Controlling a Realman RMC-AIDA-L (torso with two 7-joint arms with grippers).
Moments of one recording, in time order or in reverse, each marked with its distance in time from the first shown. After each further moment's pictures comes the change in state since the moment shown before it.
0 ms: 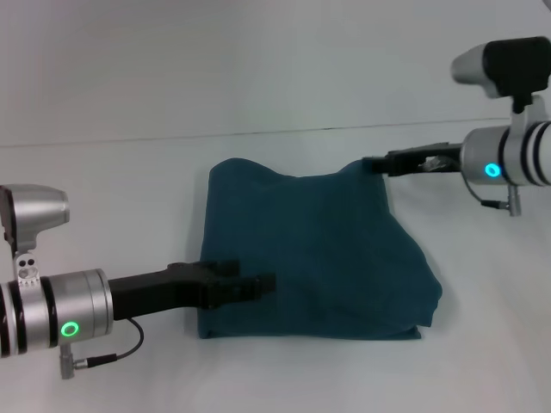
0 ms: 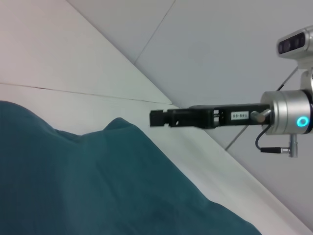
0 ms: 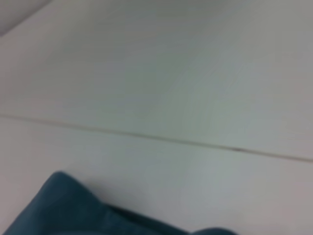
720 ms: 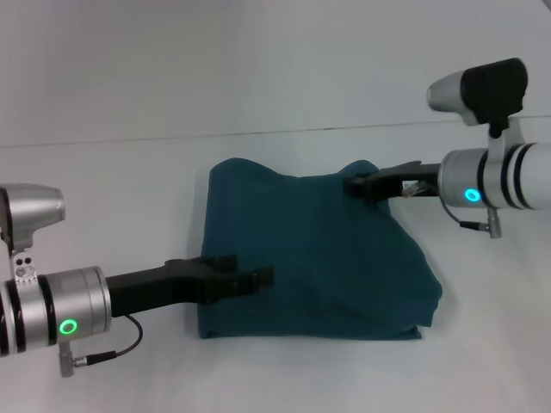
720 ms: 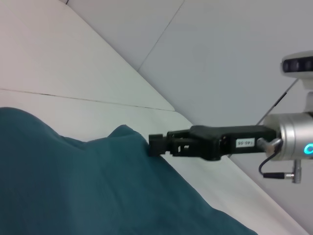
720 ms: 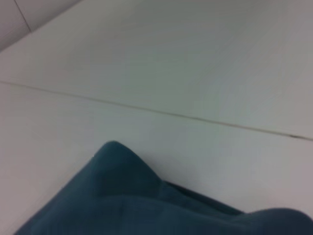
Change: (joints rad) left arm 0.000 -0.003 -0.023 -0.001 -0.001 -0.002 0.003; right arm -0.013 0.036 -0.008 0.022 0.065 -0.040 -0.148
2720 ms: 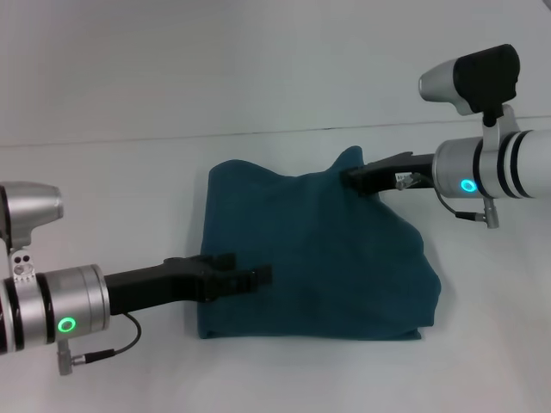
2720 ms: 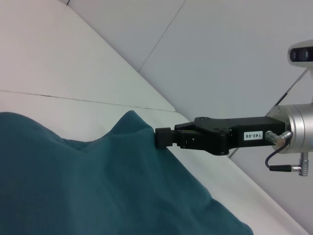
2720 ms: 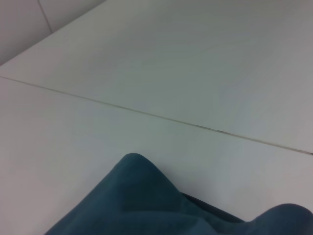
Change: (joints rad) left arm -0.002 0.003 -0.001 0.001 0.000 0.000 -0.004; right arm -0.017 -0.001 -0.079 -0.085 0.010 -0.043 0.057
